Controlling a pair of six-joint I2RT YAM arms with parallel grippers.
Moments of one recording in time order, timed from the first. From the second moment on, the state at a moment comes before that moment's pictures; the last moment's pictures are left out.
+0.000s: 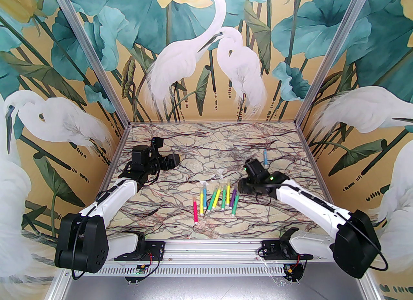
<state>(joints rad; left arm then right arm) -0.11 1.27 0.73 -0.01 0.46 -0.31 0.63 1.24 0.77 -0.70 0.03 0.59</state>
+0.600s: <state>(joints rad) -0.11 1.24 0.73 0.01 0.46 -0.31 0.78 1.40 0.72 -0.57 -0.01 0.80</state>
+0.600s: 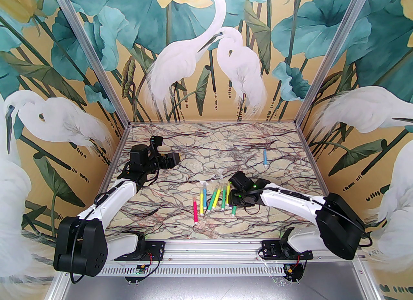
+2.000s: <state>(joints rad) -0.11 1.23 0.73 0.00 0.46 -0.31 0.85 1.58 0.82 -0.69 0.12 0.80</state>
